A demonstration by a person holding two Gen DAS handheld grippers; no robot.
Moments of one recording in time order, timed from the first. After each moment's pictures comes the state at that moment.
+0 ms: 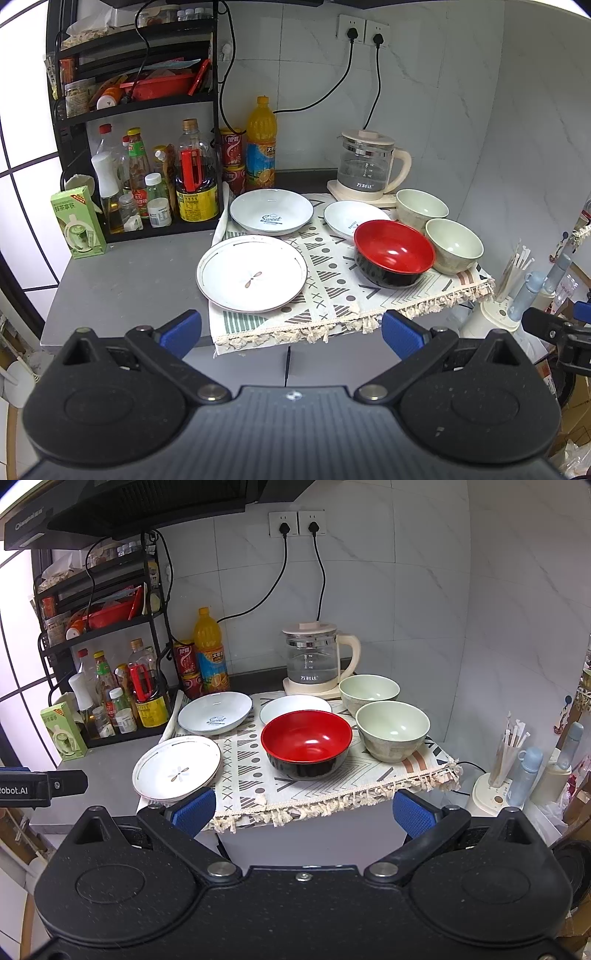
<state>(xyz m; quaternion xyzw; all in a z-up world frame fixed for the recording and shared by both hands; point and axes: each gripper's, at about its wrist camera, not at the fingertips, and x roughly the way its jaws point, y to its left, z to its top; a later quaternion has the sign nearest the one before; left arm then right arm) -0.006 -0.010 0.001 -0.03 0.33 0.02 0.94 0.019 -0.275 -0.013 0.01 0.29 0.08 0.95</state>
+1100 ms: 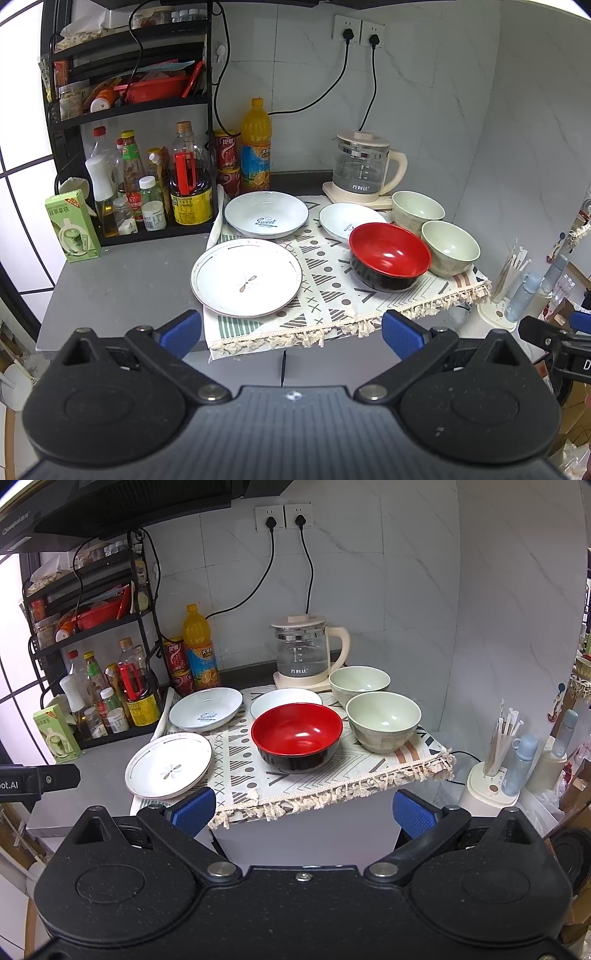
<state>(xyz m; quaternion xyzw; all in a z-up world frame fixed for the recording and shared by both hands) 0.002 -0.013 0.005 -0.03 0.33 0.01 0.94 0.024 -0.282 -0.015 0.03 0.30 0.07 0.95</state>
